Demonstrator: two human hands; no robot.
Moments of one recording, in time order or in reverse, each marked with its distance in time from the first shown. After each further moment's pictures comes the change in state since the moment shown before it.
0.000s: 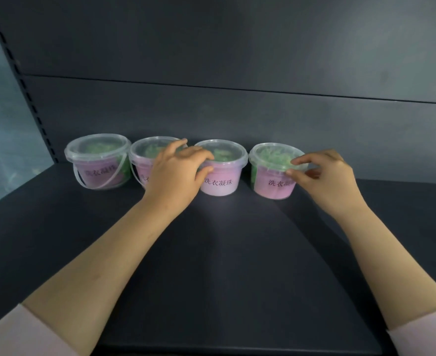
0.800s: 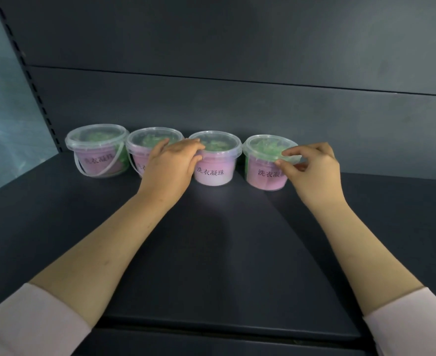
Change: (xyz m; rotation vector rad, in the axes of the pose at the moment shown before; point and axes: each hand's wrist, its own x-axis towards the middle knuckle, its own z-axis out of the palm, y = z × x) left_hand -0.007 0.002 0.008 0.033 0.054 0.003; right_hand -0.005 -0.001 0.016 0.122 0.102 -0.007
